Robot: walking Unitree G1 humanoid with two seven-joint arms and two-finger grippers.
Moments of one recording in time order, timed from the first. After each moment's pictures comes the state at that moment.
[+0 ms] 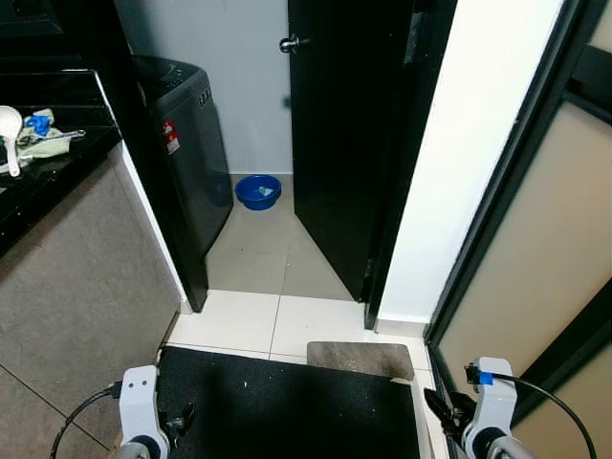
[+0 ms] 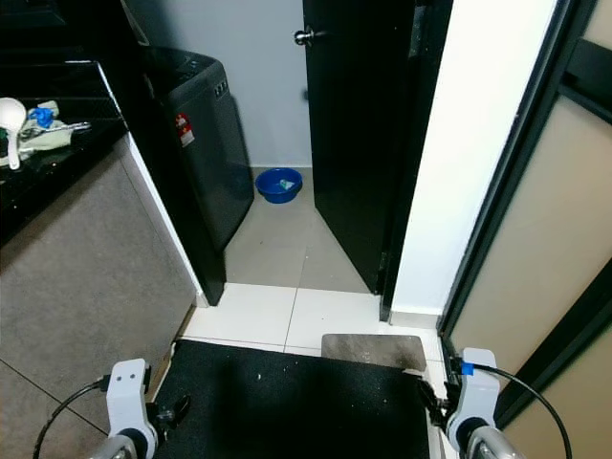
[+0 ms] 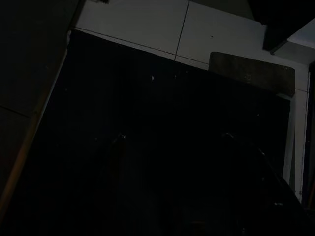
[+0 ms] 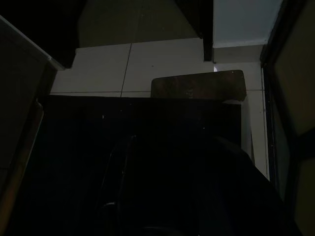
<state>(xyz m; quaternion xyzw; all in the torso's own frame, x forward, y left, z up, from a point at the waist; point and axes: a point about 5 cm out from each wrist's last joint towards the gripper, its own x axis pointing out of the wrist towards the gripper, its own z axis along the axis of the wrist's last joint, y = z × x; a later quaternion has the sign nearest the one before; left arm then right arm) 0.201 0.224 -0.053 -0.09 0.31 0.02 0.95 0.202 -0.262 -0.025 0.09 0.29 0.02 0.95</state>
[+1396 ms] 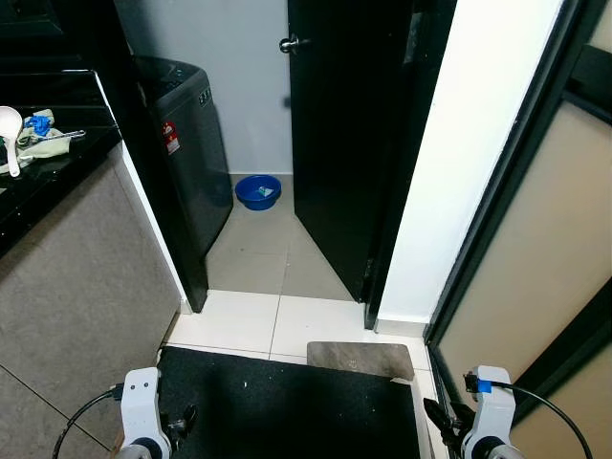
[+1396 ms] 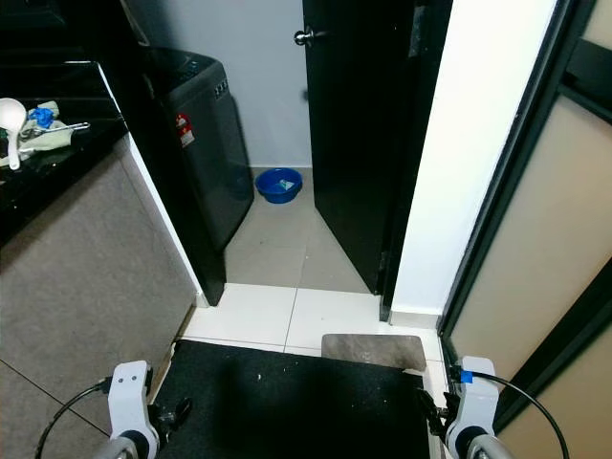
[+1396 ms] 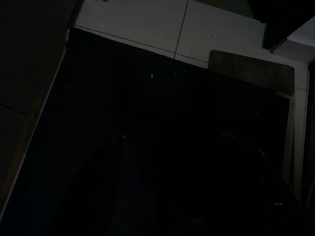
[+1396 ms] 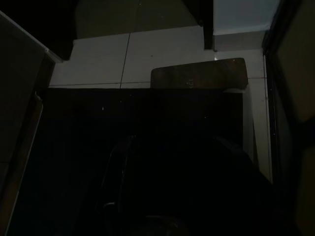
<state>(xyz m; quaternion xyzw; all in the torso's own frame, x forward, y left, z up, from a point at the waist) 0.198 0.221 -0.055 -0.09 0.31 0.02 0.94 0.194 -0.261 -0.036 0.10 0.30 0.01 0.95</state>
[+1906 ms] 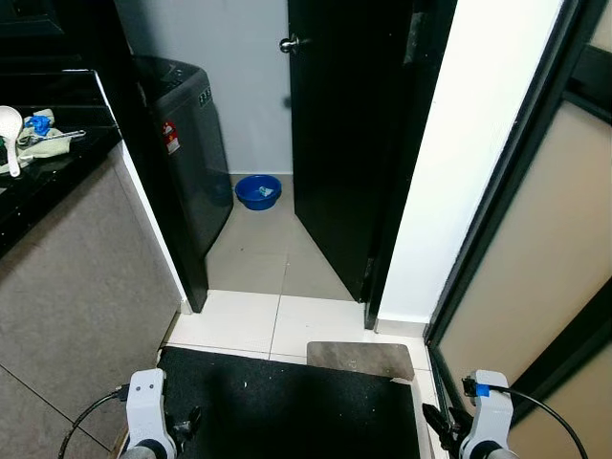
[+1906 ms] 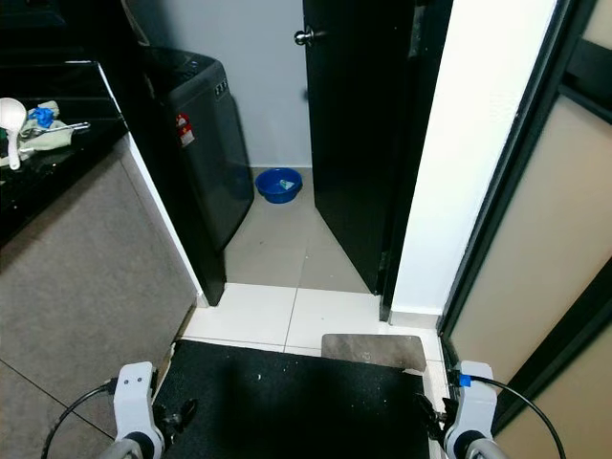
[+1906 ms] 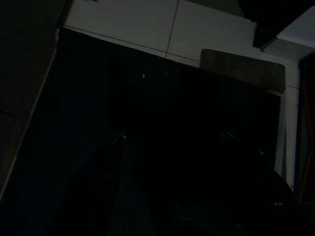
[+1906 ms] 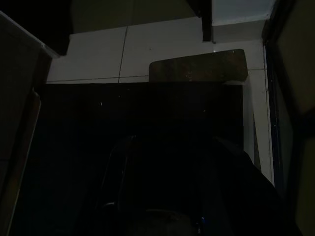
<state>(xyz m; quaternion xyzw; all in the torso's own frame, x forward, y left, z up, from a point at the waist) 0.197 0.211 -0.057 -0.10 0.31 0.01 0.94 0.193 -0.261 -0.043 0.10 0.32 0.00 0.94</state>
